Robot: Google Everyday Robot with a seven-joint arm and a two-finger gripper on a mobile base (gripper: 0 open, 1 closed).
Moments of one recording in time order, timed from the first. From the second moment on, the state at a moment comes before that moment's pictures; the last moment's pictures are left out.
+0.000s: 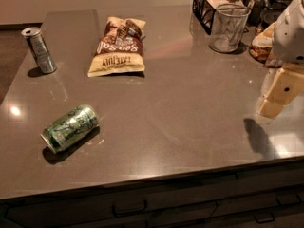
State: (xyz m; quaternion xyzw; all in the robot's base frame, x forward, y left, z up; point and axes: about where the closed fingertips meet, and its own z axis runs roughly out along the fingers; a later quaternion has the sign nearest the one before) arm 0.438 -0.216 0.980 -0.60 0.78 -0.04 0.17
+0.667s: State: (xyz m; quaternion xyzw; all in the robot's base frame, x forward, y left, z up) arm 0.449 -0.201 0.987 -0.62 0.76 -0.04 0.17
